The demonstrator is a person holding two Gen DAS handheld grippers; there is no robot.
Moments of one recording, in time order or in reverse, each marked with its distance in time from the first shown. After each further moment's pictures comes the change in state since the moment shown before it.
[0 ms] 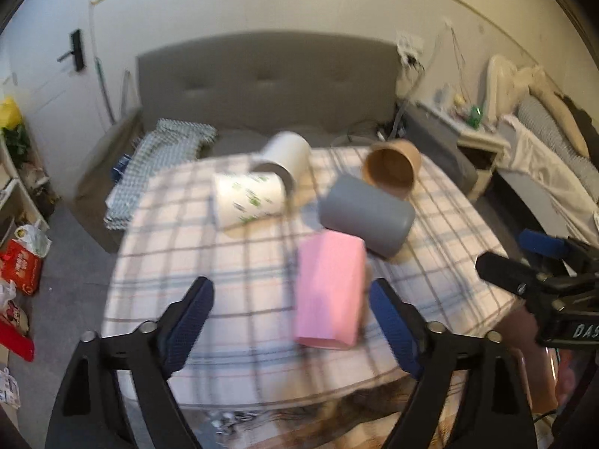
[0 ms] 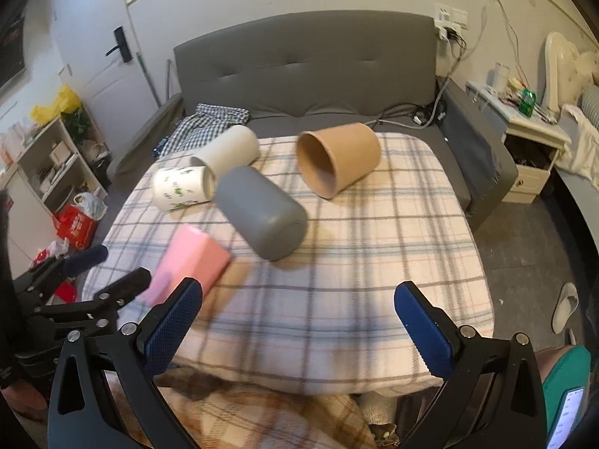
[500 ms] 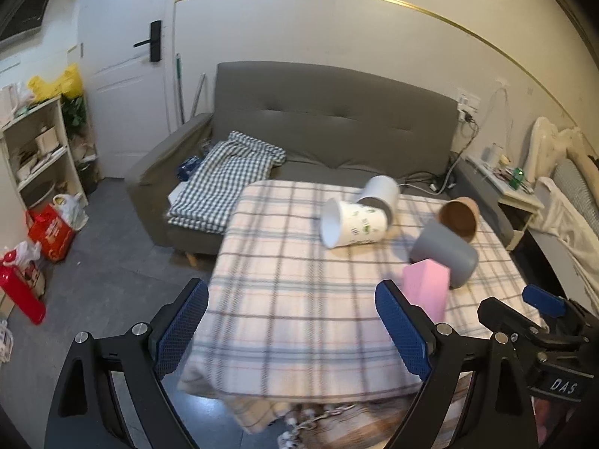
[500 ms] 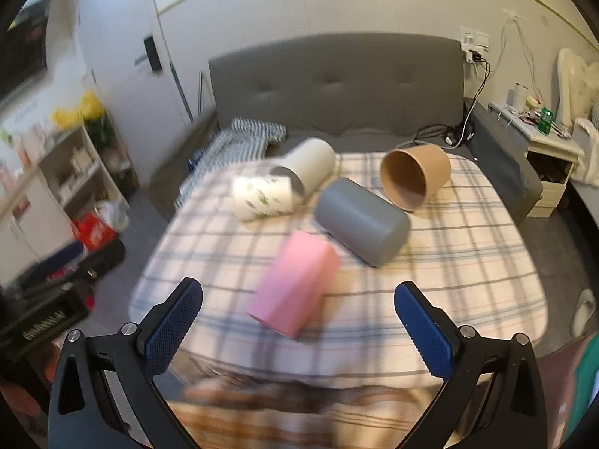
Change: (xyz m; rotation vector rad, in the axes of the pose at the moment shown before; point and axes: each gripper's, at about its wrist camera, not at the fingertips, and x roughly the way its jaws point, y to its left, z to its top) left arm -0.035 0.102 -0.023 -0.177 -0.104 0.116; right arm -0.005 0.108 -0.018 -0.006 -0.105 0.052
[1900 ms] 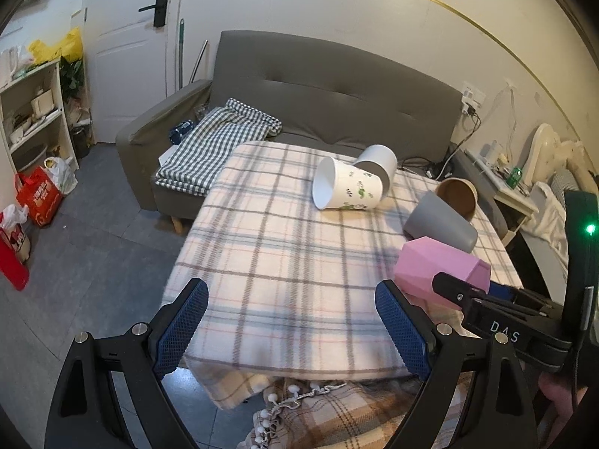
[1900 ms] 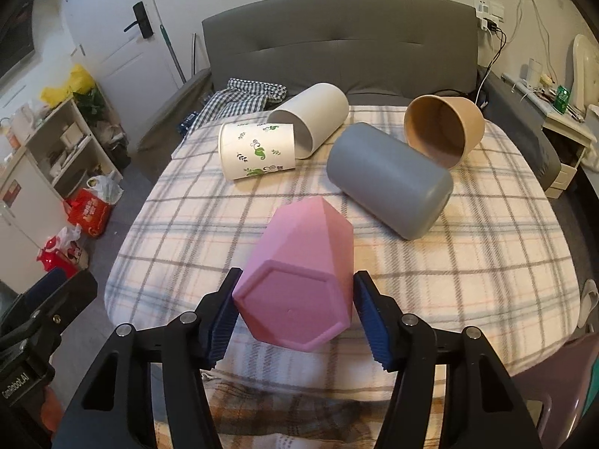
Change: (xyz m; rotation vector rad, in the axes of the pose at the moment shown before) left arm 0.013 -0.011 -0.030 -0.072 0.085 -0.048; right arm 0.069 -0.006 -0.005 -0.006 0.171 -0.001
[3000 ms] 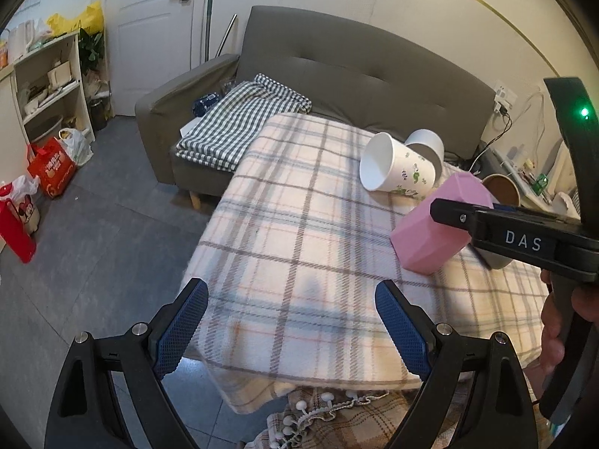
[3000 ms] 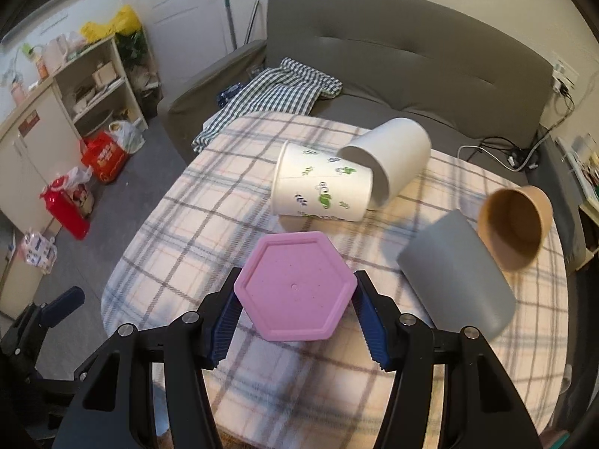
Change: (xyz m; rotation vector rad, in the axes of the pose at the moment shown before) left arm 0.040 0.037 -0.008 -0.084 0.070 0.067; right arm 0.054 0.061 0.061 -0.278 0.062 0.040
